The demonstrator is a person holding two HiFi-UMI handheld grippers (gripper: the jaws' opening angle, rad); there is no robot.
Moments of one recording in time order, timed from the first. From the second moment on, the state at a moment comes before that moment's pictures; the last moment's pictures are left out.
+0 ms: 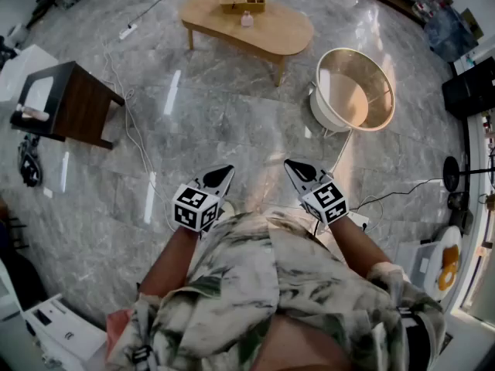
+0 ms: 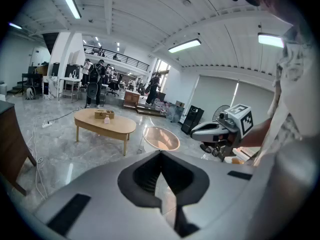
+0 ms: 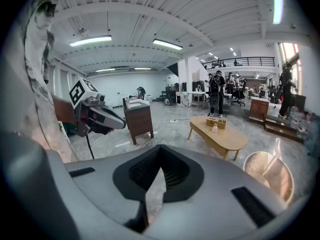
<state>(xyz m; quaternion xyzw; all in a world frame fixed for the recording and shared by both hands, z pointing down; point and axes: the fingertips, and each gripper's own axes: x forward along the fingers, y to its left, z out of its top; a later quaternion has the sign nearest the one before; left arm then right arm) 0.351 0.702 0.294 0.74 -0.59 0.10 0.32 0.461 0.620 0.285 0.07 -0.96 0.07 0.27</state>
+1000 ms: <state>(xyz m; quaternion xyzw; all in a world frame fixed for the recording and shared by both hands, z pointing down) 0.110 0.662 0.328 0.71 -0.63 0.08 0.31 0.230 0.581 0.315 0.04 -0.96 0.09 0.27</state>
